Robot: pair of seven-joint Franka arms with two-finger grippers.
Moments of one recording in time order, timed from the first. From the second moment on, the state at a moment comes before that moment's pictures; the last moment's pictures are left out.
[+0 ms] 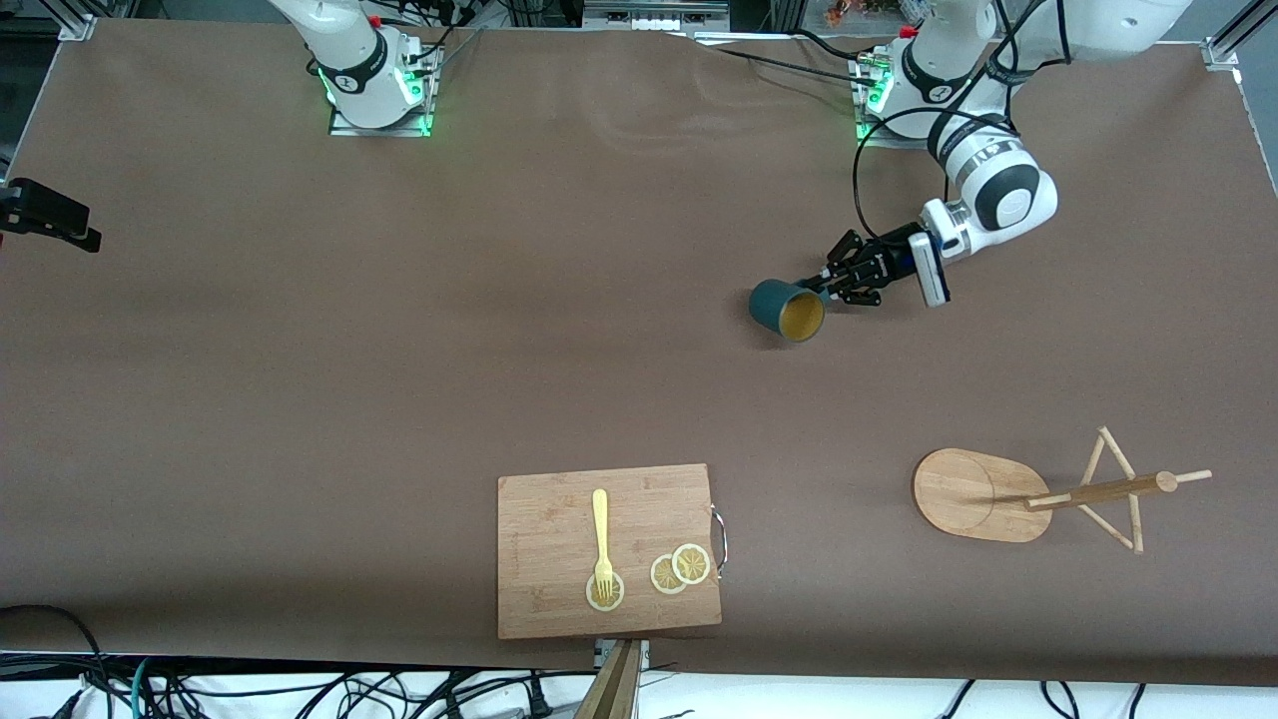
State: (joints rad) left arm 0.39 0.25 -0.46 -2.59 -1.83 2.13 1.95; right arm -0.10 0.16 0.03 -1.32 -0.05 1.40 -0.13
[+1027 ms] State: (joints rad) left arm 0.77 0.12 -0.45 -2.32 -1.15 1.85 0.71; right arm -0.12 0.15 -0.03 -1.34 0.00 1.40 -0.22
